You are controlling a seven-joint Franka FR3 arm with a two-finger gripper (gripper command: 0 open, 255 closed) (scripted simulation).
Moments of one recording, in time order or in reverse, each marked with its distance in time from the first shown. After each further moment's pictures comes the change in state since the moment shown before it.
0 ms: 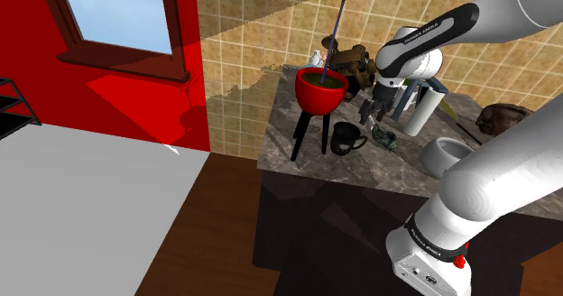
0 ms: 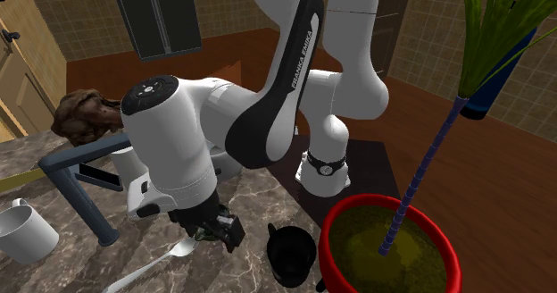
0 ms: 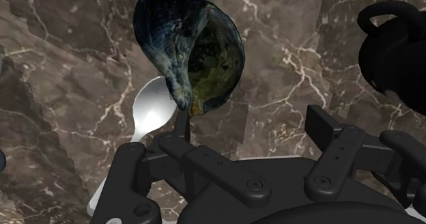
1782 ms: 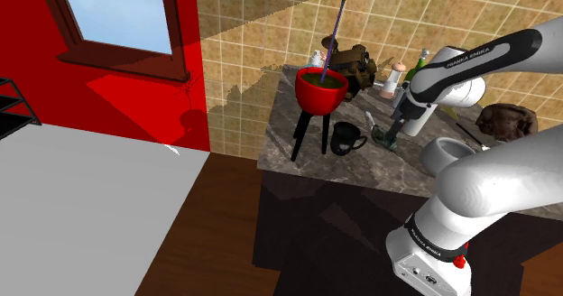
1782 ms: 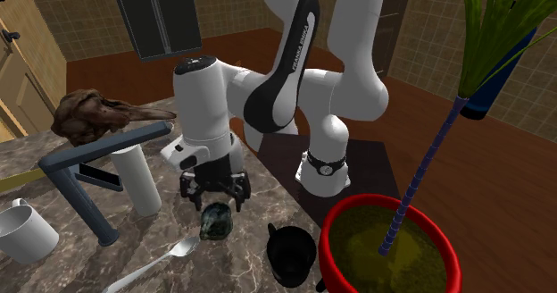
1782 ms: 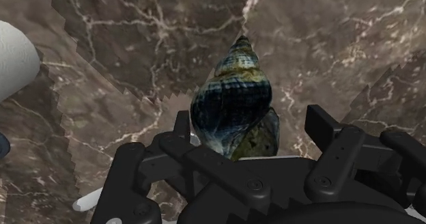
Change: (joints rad) arm -0.090 -0.260 -0.185 -0.293 -0.175 0.194 -0.457
